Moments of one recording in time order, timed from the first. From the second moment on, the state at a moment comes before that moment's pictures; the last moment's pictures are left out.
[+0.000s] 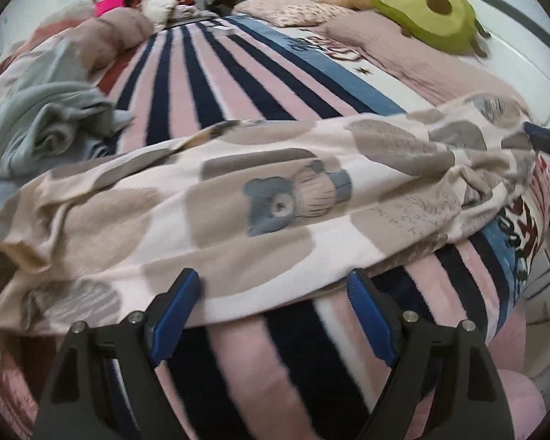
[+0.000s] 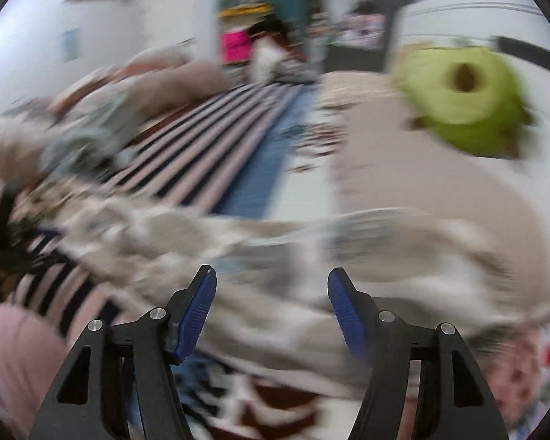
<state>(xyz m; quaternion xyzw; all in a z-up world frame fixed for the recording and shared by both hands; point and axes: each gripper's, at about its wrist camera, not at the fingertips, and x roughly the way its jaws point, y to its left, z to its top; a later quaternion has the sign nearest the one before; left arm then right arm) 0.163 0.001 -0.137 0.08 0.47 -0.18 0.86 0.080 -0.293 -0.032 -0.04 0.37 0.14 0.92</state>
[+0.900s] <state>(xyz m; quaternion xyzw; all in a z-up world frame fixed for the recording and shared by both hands) 0.172 -0.032 -0.125 0.07 0.44 -0.26 0.86 0.110 -0.176 -0.125 -0.19 0.42 0.21 0.86</state>
